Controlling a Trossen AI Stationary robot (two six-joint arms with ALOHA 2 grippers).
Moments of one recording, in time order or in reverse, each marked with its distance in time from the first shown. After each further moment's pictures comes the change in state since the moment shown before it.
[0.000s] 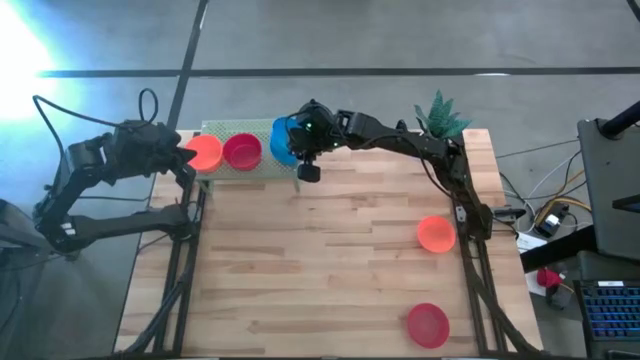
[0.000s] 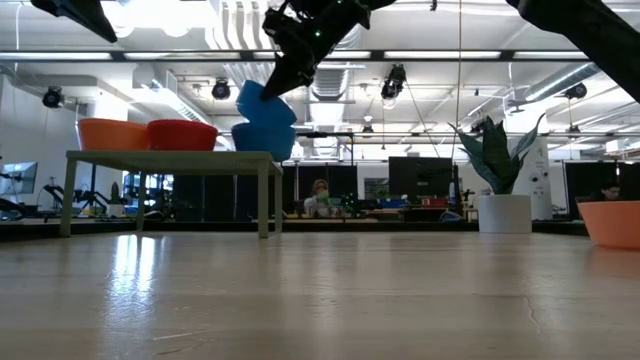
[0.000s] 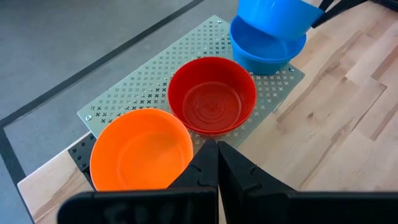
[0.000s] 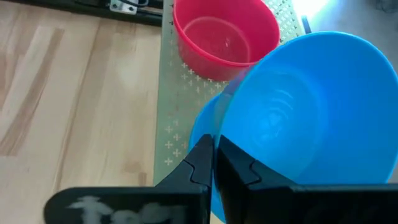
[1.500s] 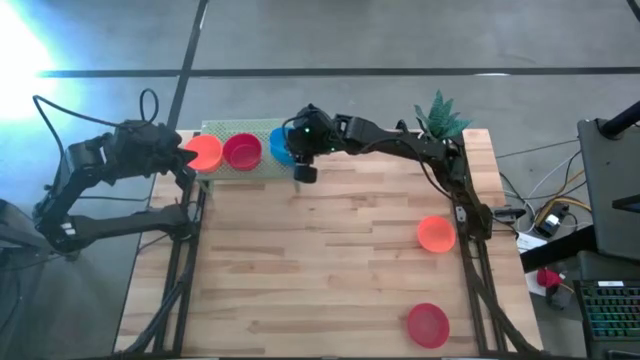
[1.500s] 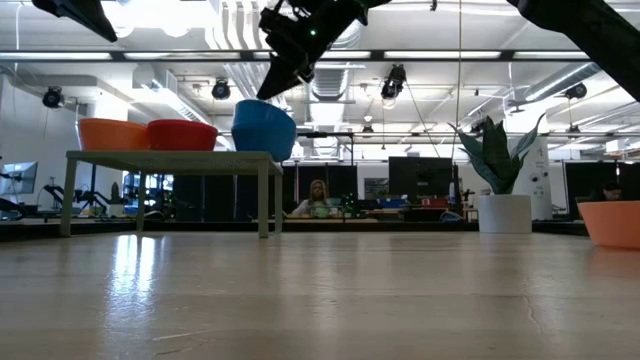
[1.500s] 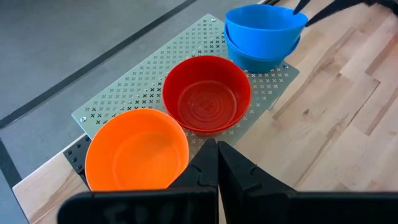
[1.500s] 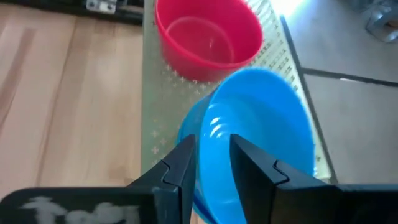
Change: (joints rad) left arm 0.000 0.000 0.000 -0.001 0.020 0.015; right arm 0.022 -0.001 -0.006 0.035 0.106 0.024
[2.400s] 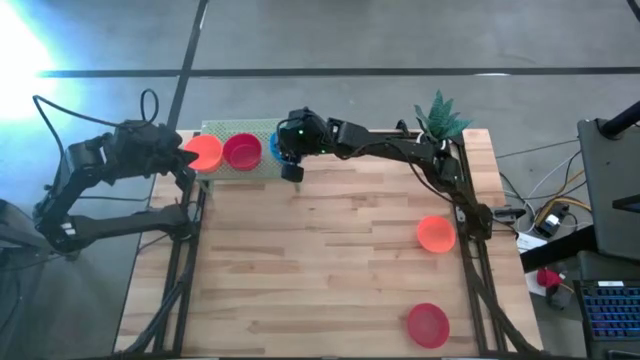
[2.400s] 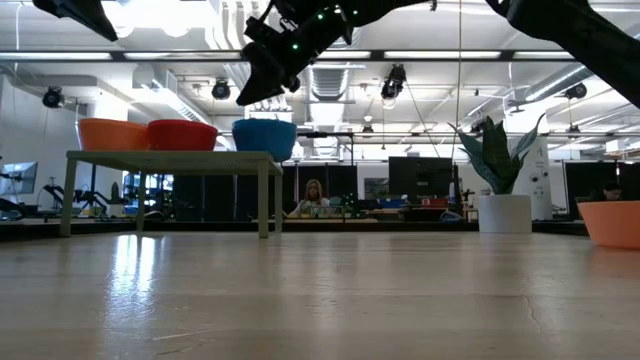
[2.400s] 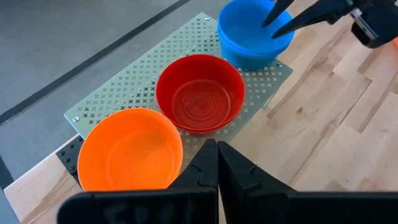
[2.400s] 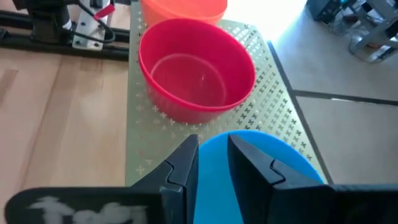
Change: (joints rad) left arm 0.000 0.000 0.000 0.000 0.023 -0.001; right arm -0.002 0.076 0.001 0.198 -0.001 0.030
